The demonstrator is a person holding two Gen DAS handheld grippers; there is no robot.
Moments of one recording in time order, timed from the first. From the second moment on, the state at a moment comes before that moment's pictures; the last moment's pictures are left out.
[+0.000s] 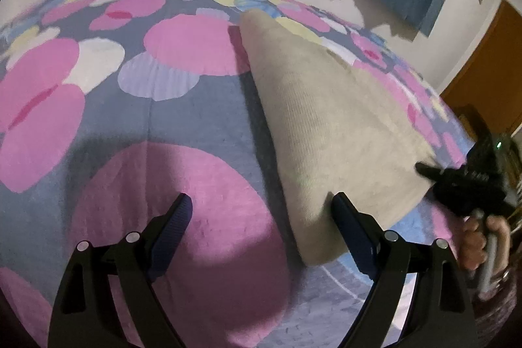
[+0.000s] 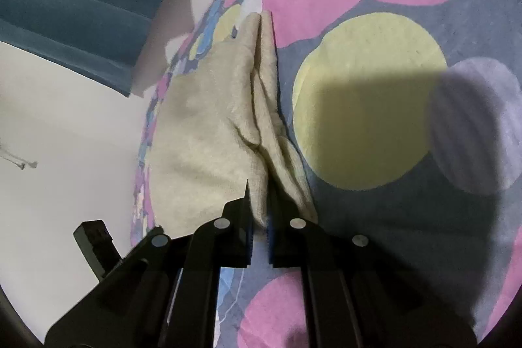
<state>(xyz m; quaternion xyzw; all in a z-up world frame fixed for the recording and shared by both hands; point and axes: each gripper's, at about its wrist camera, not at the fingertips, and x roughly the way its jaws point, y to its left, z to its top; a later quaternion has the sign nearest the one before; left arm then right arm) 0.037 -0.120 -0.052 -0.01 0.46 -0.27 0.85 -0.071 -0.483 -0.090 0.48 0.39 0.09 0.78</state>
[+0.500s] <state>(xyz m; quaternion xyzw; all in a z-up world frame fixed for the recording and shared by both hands) 0.038 -0.123 -0.051 -0.01 0.46 -0.27 0.85 -0.079 -0.490 -0.093 0.50 0.38 0.09 0.77</state>
